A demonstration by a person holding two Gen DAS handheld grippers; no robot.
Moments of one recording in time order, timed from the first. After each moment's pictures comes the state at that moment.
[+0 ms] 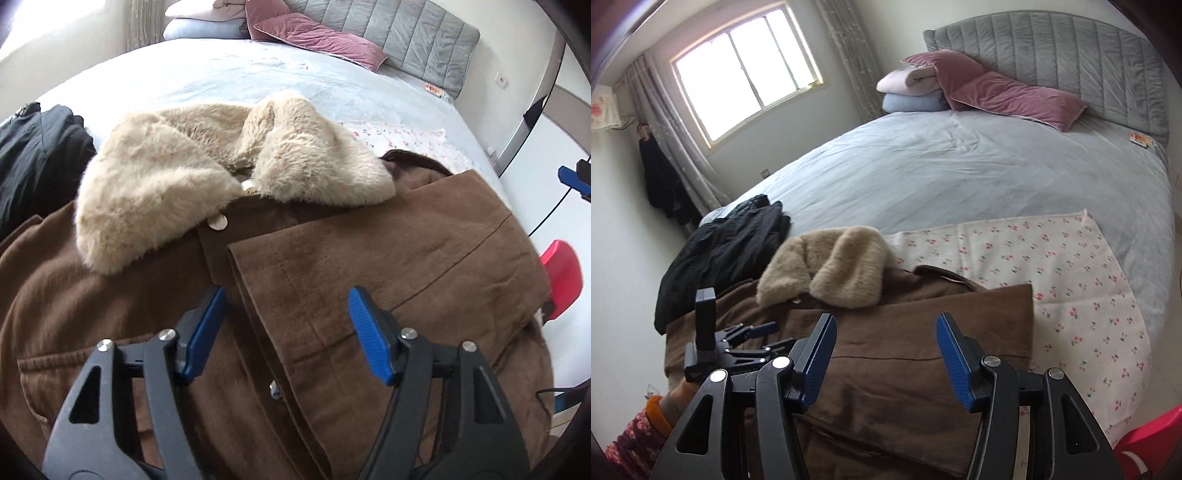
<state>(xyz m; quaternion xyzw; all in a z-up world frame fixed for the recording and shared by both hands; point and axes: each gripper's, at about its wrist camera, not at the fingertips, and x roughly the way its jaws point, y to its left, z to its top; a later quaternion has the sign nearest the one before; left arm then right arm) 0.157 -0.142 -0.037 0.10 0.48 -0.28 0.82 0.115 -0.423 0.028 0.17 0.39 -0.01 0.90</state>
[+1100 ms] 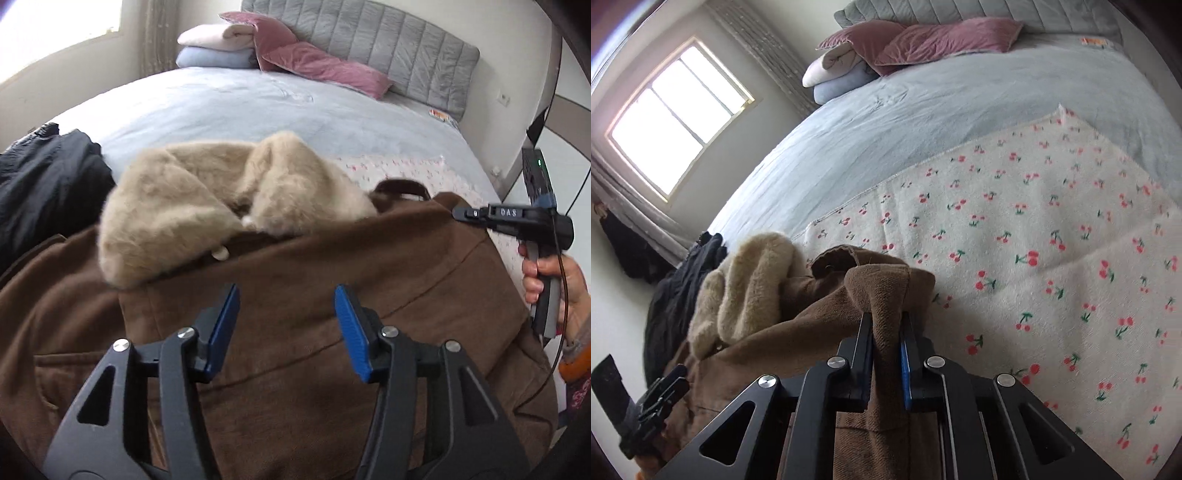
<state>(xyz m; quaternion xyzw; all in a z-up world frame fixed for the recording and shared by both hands) 0.151 -0.155 -0.029 0.08 0.44 -0.27 0.85 0.198 -0.483 -0.101 0.25 0.43 -0.09 0.86</state>
